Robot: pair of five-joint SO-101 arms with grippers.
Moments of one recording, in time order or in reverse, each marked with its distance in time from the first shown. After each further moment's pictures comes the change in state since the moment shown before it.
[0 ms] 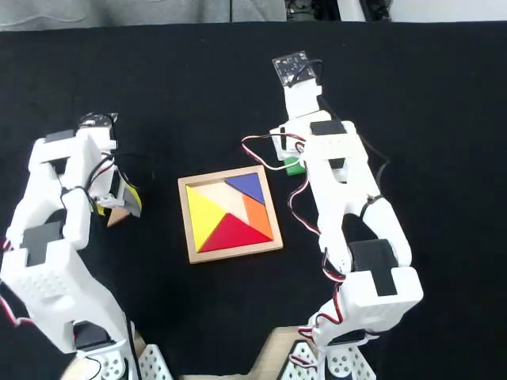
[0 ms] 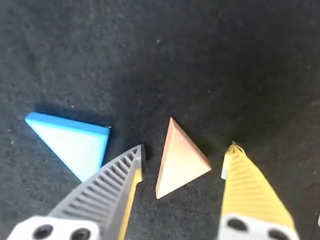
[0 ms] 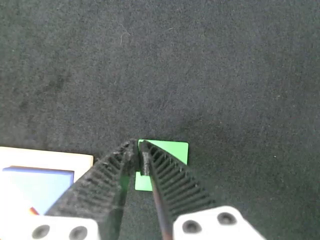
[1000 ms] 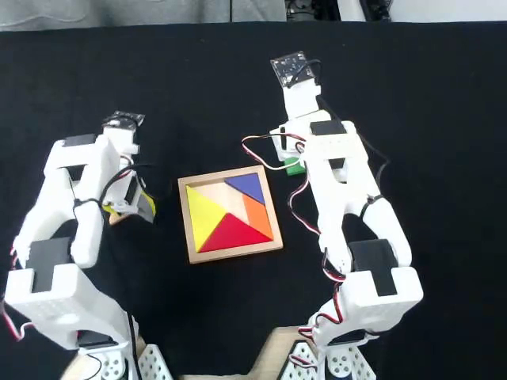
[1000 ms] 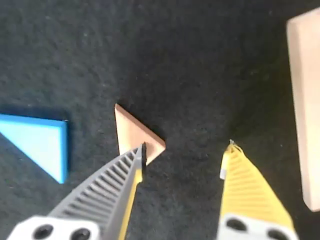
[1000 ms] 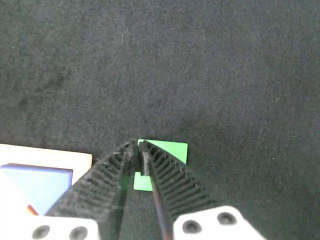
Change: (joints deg) left arm 5.5 -9.7 9.5 -2.6 -2.5; right arm 0.0 0.0 0.0 0.0 1.6
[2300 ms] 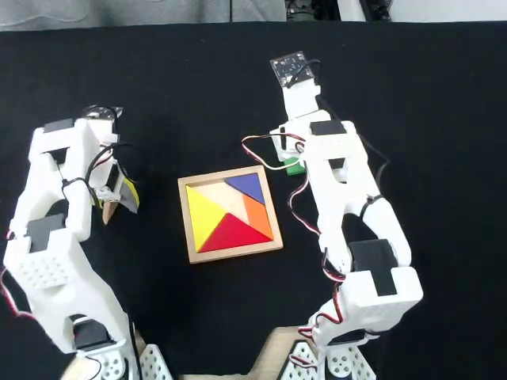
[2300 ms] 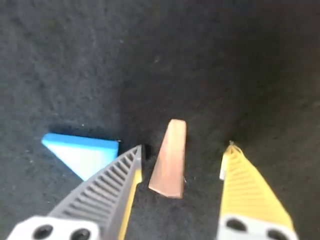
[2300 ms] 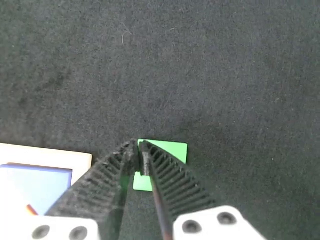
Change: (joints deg) left arm -6.1 13.7 -16.9 6.2 -3.0; right arm 0.0 0.0 0.0 0.0 0.3
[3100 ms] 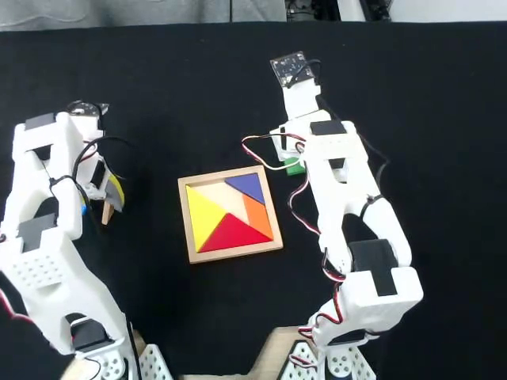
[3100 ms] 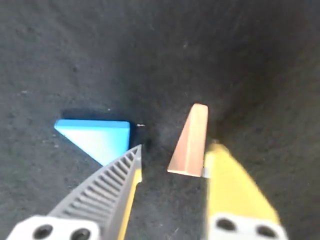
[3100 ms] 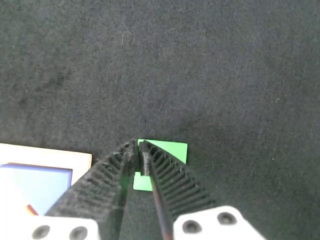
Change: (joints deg) left arm -3.0 0.7 -5.5 6.2 -3.2; right arm 0.0 0.0 0.0 0.0 0.0
